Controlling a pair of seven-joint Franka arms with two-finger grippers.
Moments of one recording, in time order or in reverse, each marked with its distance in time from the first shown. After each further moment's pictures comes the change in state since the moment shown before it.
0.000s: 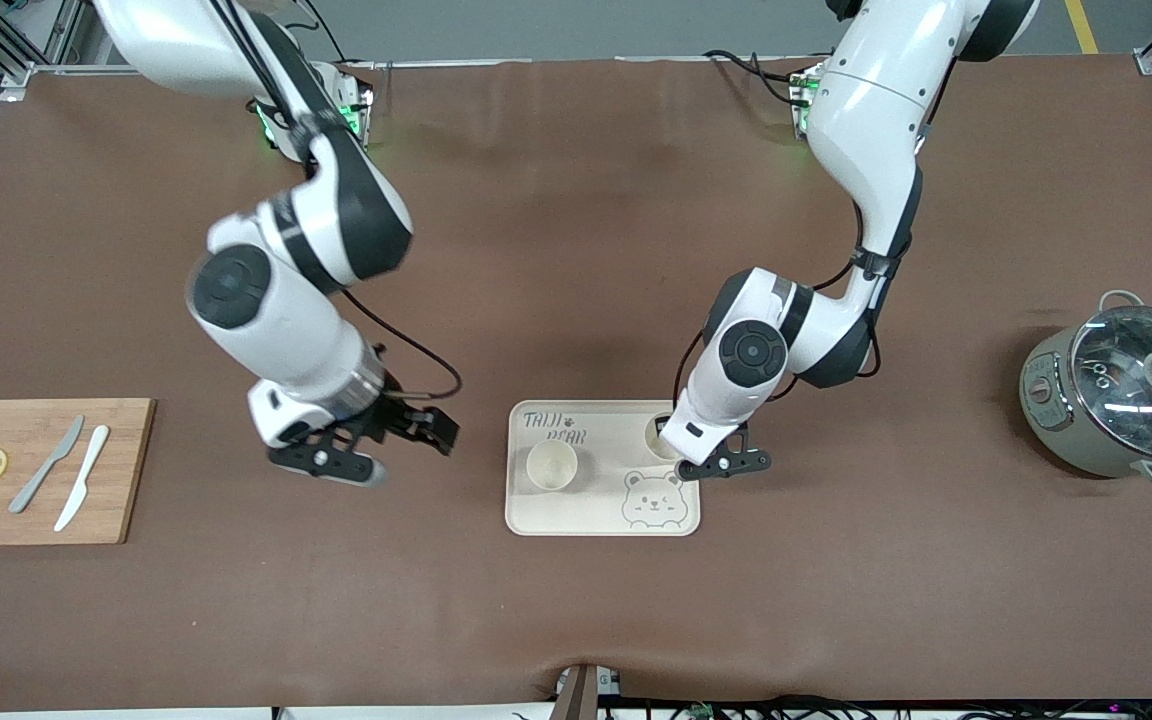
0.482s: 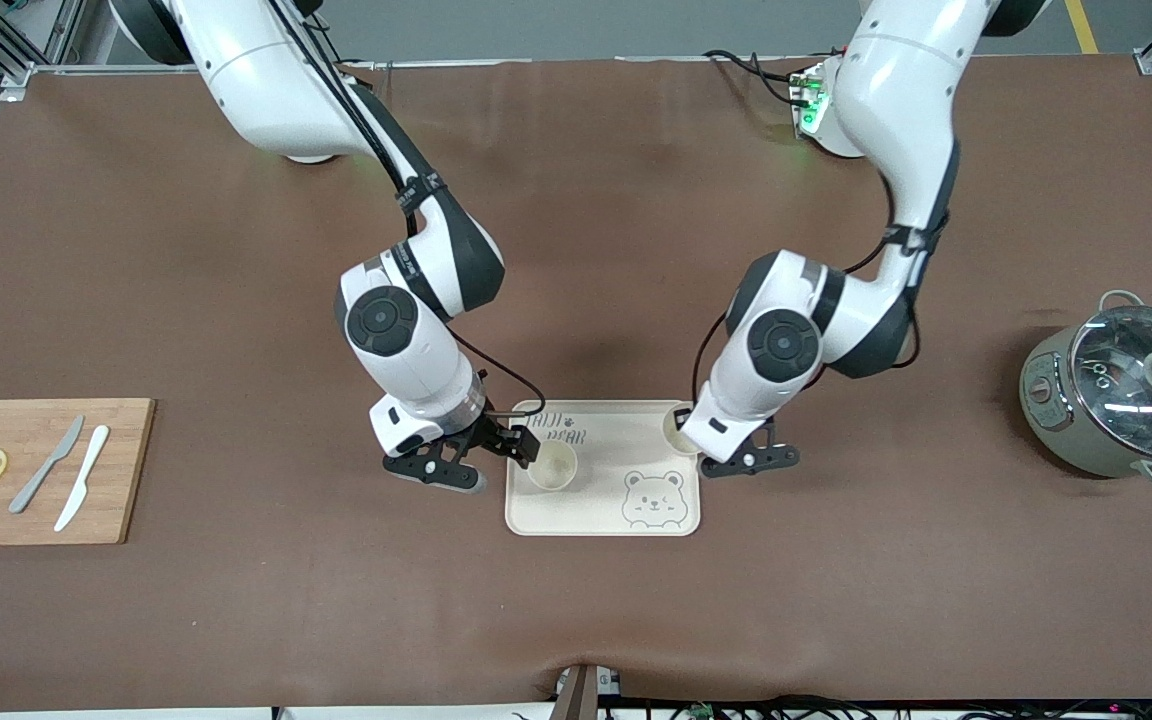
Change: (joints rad) left arm 0.039 -0.132 0.011 0.012 0.000 -0.220 0.054; right arm 0.093 0.153 -0.007 0.027 -0.025 0.132 0.093
